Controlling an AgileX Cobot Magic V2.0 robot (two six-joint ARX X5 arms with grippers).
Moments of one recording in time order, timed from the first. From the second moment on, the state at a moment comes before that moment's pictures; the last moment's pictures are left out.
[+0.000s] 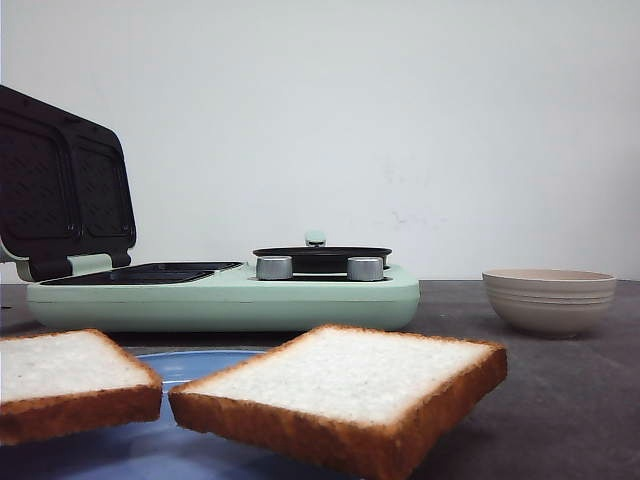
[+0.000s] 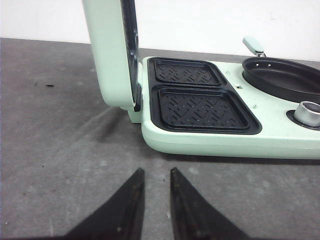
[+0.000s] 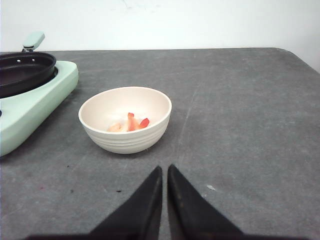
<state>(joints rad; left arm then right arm) -0.19 0.00 0.03 -0.18 -0.05 -0.11 0.05 0.00 0.01 -0.17 -0.03 0.09</state>
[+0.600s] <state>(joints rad) -0.20 0.00 0.03 -0.18 -0.05 -0.11 0.05 0.00 0.01 -0.16 0.08 0.02</state>
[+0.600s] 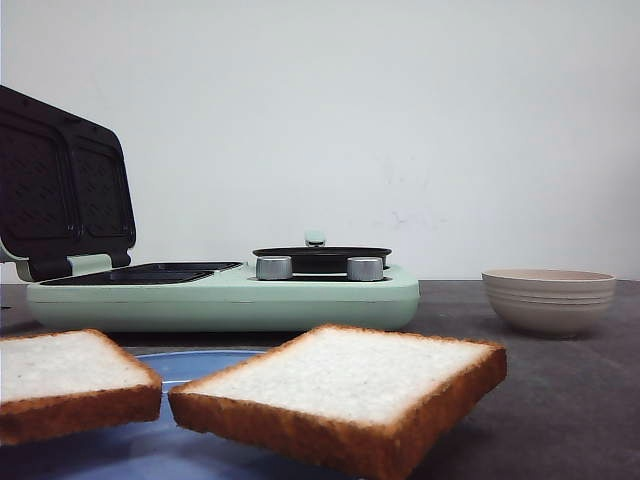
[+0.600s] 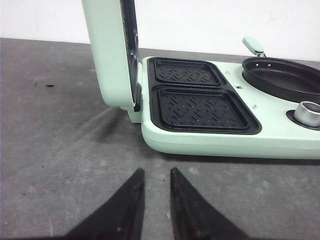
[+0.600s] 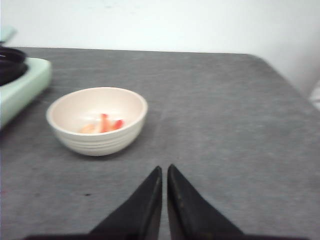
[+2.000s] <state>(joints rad) -0.19 0.01 0.08 -0.19 0.00 -0.47 0.05 0.00 0.04 0.11 -0.16 0.62</state>
